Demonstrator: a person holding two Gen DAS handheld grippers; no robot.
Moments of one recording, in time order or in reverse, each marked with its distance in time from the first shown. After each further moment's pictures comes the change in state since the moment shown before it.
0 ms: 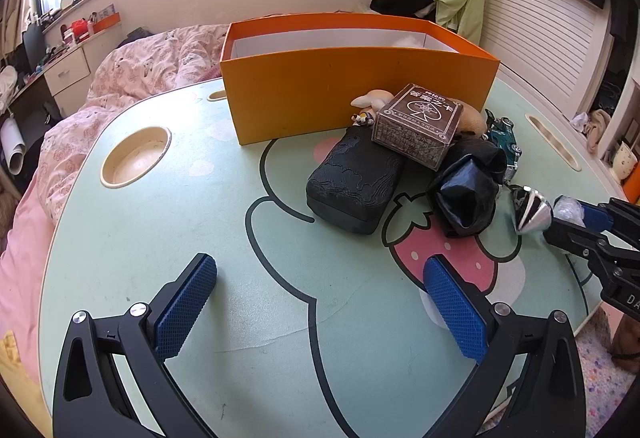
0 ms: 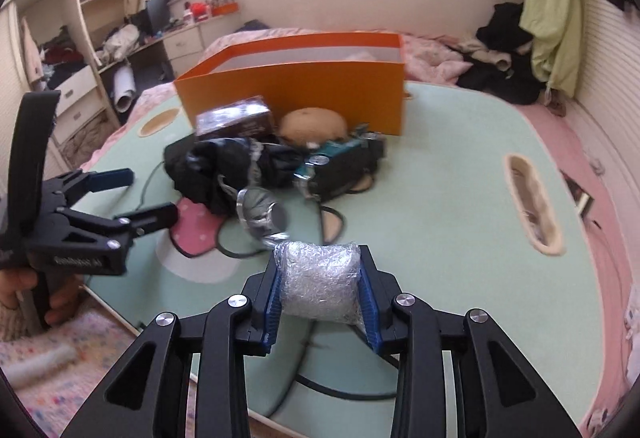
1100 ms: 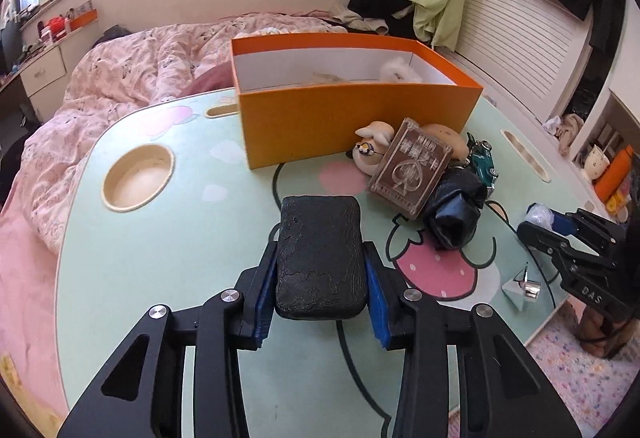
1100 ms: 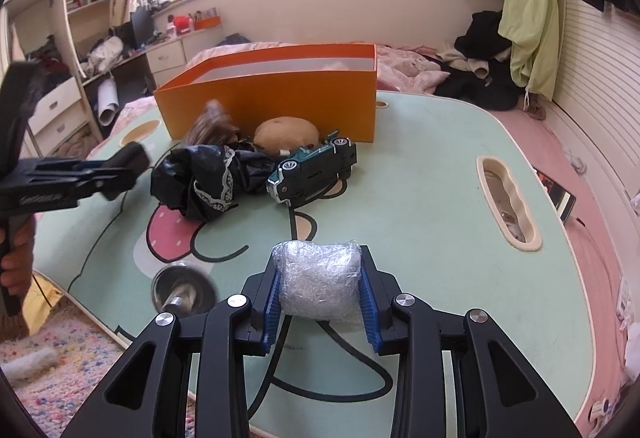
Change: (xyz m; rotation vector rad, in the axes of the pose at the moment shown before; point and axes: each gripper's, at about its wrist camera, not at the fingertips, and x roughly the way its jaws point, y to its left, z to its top) left arm -0.026 0.033 0.022 0.041 0.008 -0.144; right arm -0.004 -0.006 0.003 0.038 -0.059 -0.067
